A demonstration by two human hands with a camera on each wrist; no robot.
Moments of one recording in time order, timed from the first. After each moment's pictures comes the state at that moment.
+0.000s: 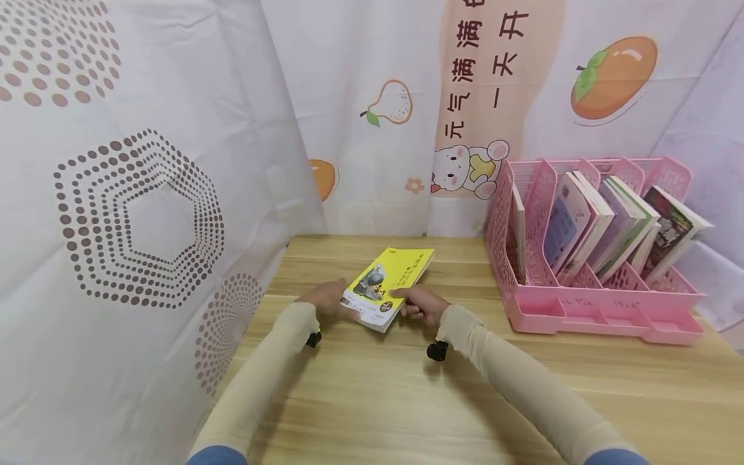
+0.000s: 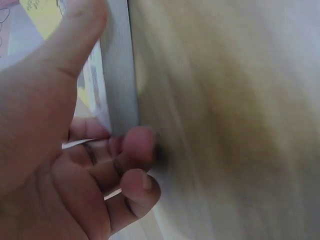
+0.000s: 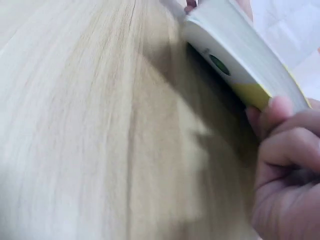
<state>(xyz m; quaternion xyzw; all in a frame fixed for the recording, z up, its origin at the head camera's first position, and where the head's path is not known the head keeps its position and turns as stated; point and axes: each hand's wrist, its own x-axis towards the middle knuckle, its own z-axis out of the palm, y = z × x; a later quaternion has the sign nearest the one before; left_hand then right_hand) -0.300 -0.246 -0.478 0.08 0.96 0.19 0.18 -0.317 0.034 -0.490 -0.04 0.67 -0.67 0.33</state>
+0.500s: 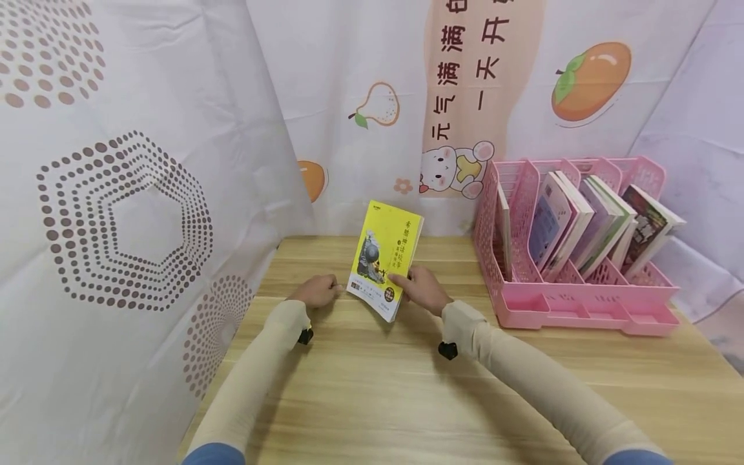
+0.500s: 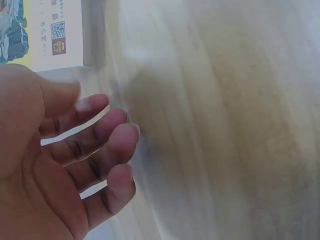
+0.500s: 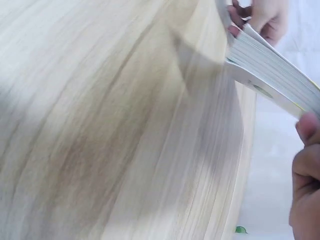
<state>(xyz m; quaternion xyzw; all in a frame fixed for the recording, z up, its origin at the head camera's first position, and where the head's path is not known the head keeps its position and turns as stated) -0.310 -0.252 -0.480 0.10 0.96 0.23 0.10 -0.305 0.052 -0.450 -0.20 0.84 -0.51 0.07</state>
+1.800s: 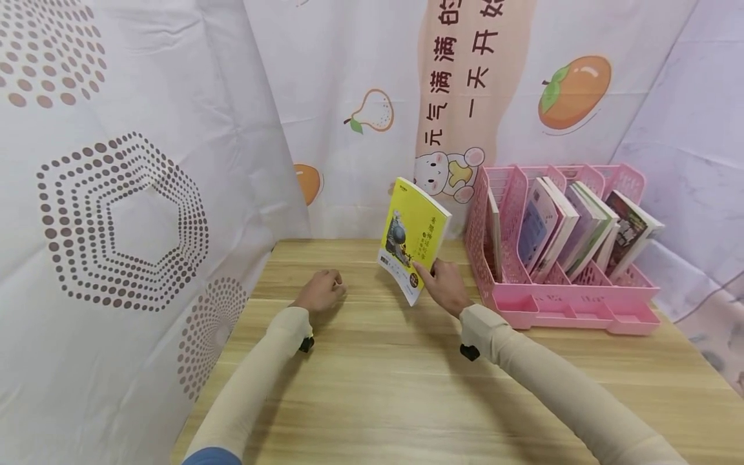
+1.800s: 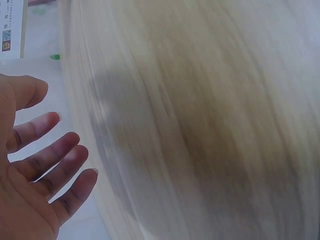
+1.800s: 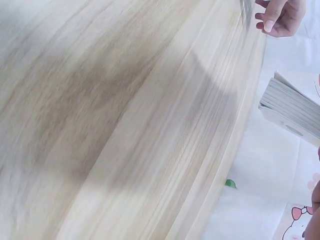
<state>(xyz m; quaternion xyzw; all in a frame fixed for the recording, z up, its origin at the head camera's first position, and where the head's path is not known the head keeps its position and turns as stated) -0.299 -0.227 -0.481 0.10 0.96 0.27 0.01 -0.299 0.099 -0.433 -0.22 0.88 -0.40 -0.16</state>
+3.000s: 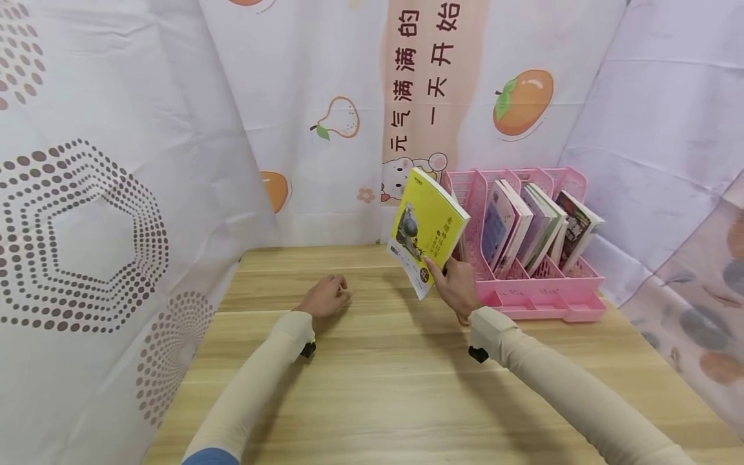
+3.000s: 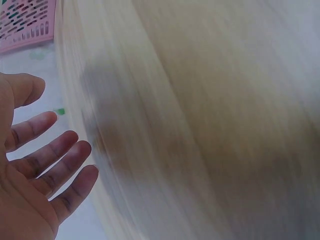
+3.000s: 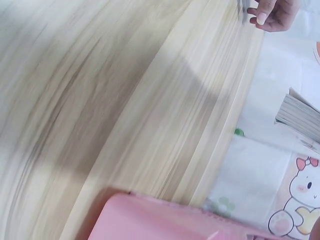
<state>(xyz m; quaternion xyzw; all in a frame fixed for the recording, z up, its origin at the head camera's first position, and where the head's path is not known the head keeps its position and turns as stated) -0.321 -0.162 -0.494 0.18 0.95 0.26 0.01 -0.280 0.168 -0.418 -0.18 0.87 -0.35 -0.30</state>
